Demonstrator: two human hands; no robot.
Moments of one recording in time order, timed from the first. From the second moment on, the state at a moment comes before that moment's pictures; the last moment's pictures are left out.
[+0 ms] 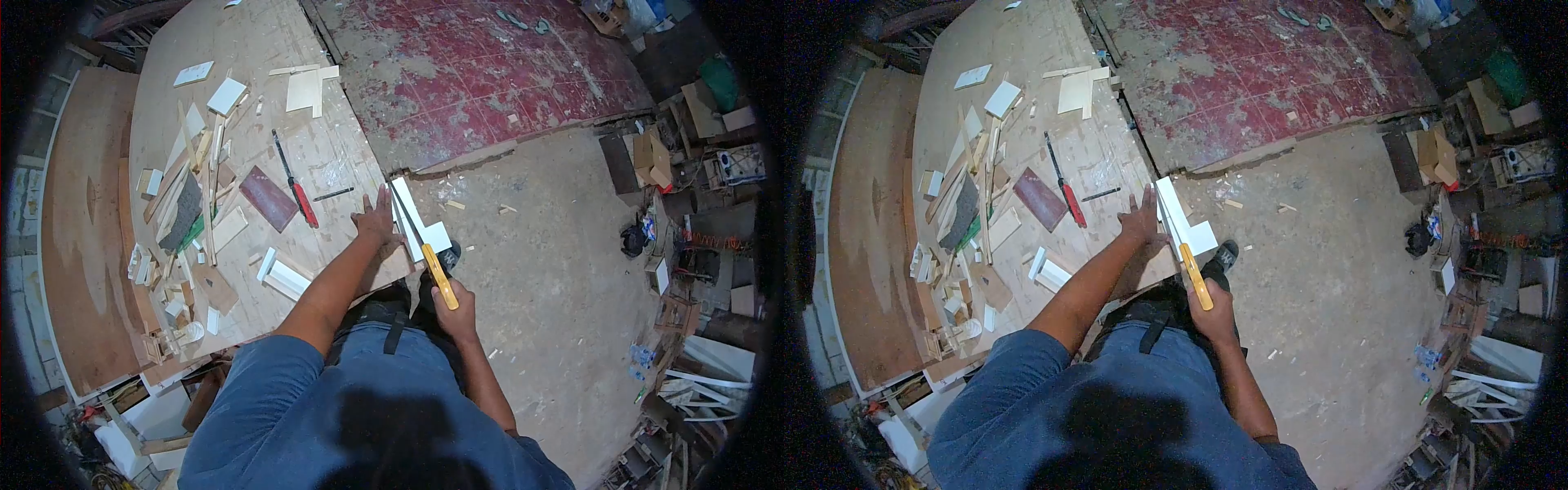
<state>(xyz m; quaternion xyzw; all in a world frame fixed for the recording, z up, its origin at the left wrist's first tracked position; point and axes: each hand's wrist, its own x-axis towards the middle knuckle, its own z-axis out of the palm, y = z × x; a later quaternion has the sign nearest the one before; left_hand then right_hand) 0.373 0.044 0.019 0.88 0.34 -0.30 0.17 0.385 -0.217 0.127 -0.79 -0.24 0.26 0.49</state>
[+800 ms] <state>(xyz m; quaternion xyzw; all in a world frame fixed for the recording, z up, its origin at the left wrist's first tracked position) 0.361 0.037 0.040 0.87 0.36 -0.24 0.23 0.498 -0.159 -0.013 -0.91 -0.24 0.17 0.29</state>
